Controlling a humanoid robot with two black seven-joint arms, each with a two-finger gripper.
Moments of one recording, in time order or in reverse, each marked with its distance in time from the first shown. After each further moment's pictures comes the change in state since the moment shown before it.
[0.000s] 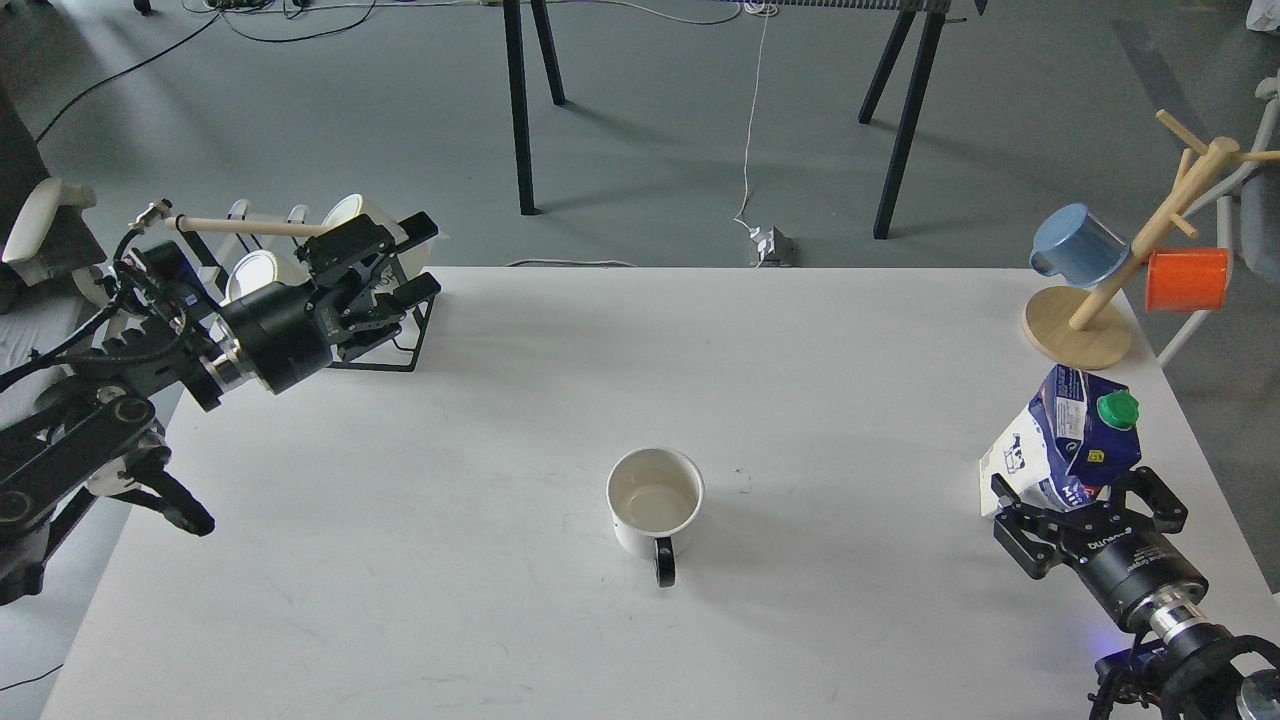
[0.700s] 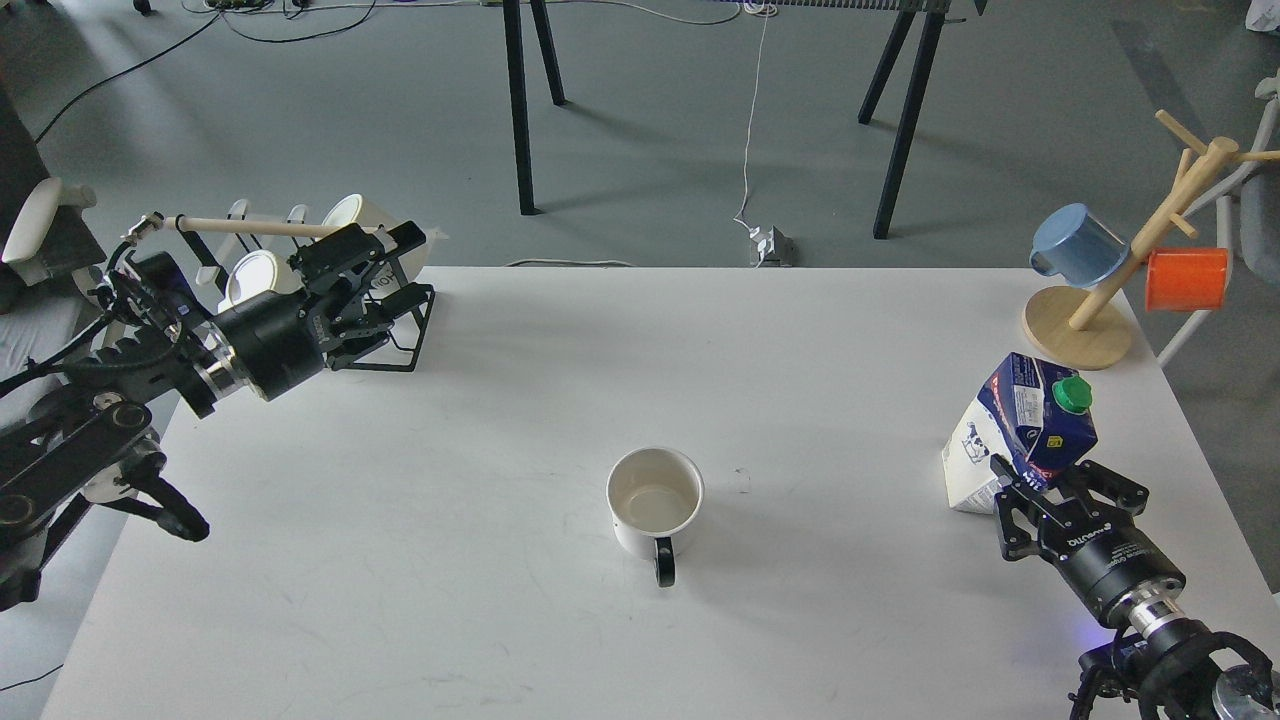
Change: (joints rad) left arm 0.005 -0.008 0.002 0.049 0.001 0.000 0.000; right arm 0.002 0.033 0.010 -0.006 -0.068 0.000 0.002
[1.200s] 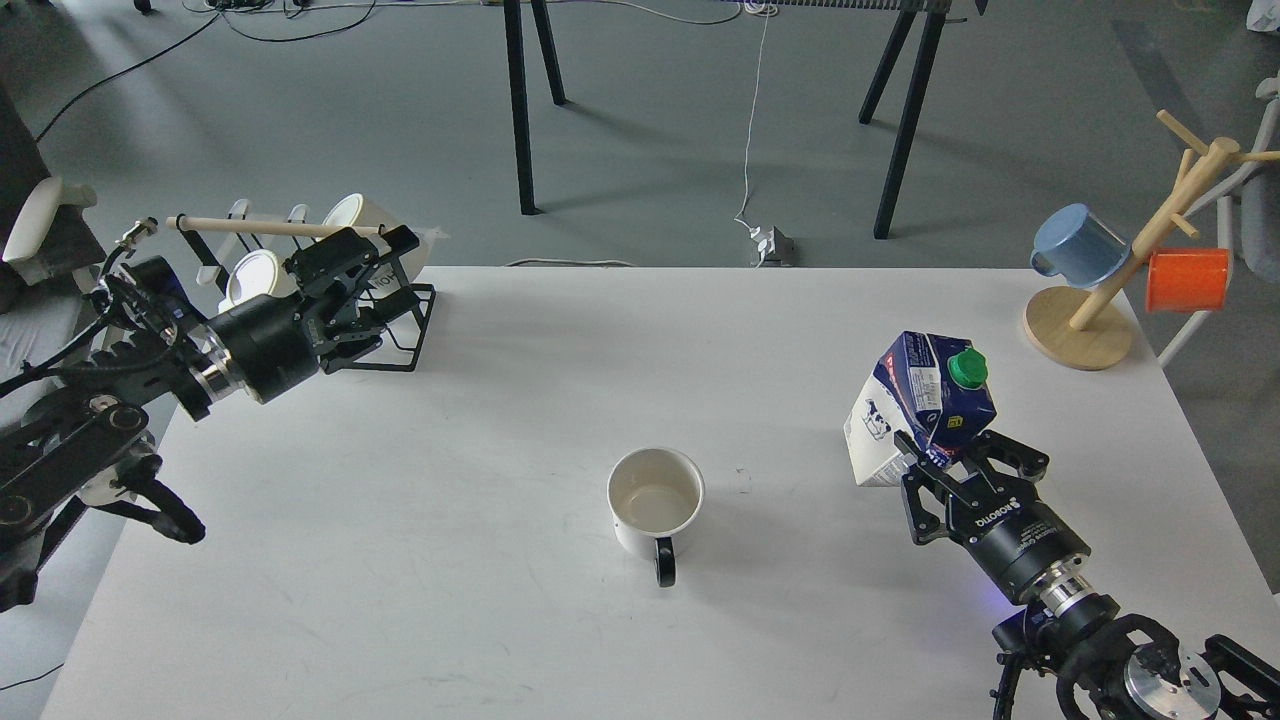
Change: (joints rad) left arm 0.001 -0.001 0.001 0.021 0.002 0.000 0.000; right arm 0.030 0.125 -0.011 0.135 -0.195 0.000 -0.002
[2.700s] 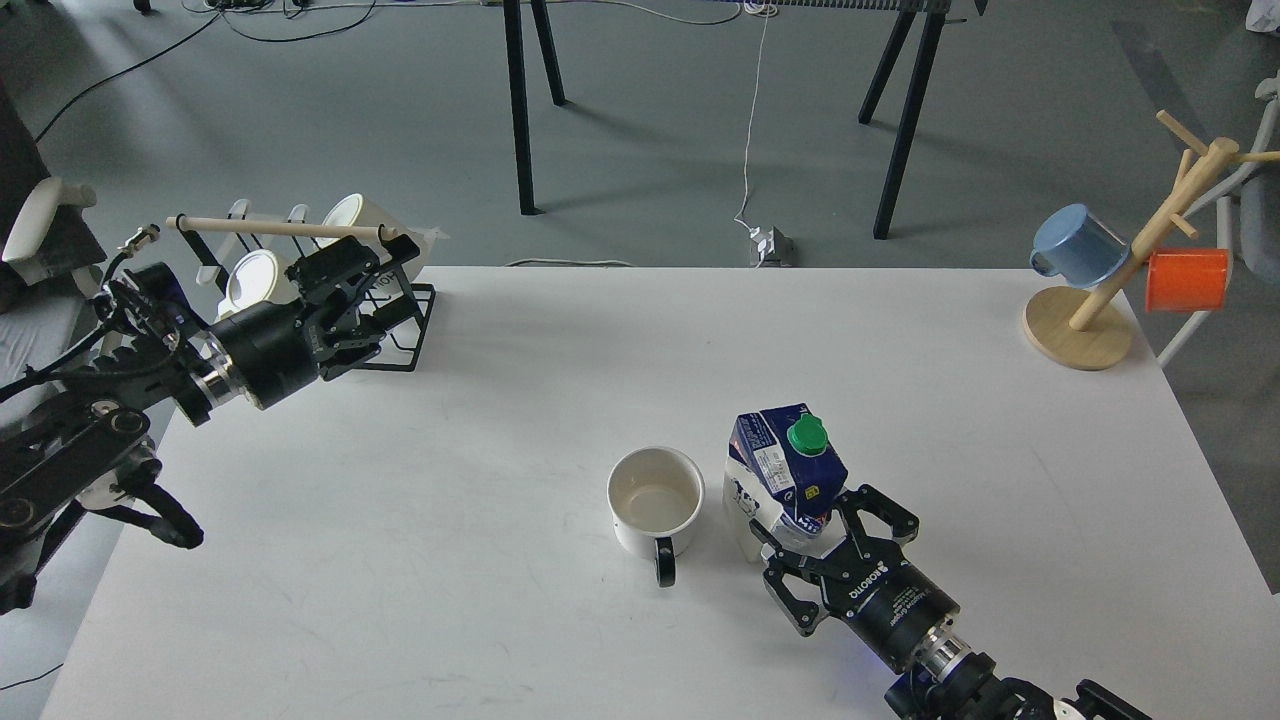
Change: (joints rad) left arm -0.001 0.002 0.019 0.014 -0.002 0.000 0.000; right arm -0.061 0.138 -0.117 0.019 -0.160 0.000 -0.004
